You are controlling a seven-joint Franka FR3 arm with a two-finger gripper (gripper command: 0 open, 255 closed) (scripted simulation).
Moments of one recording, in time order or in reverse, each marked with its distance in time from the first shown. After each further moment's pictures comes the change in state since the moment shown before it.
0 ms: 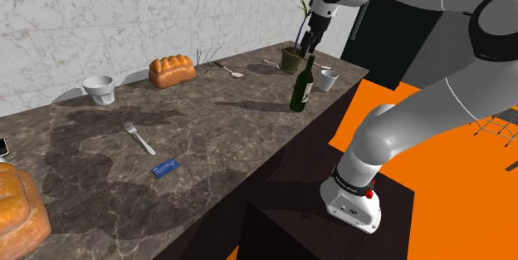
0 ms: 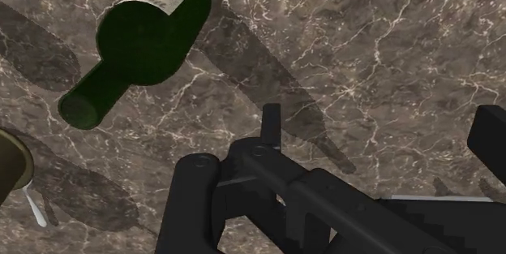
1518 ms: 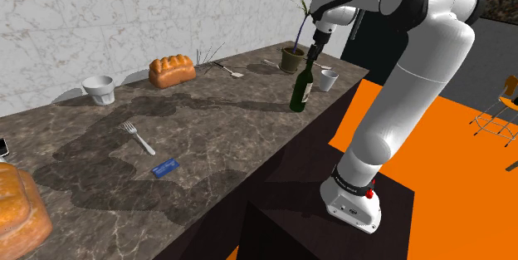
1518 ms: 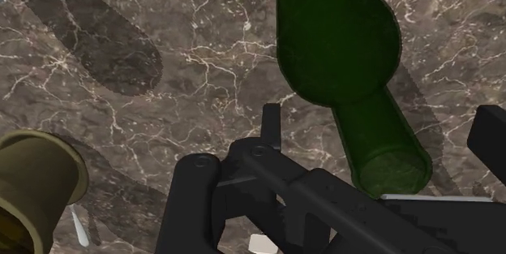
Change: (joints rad) arm -0.005 0.510 -0.324 0.240 0.218 0.215 -0.485
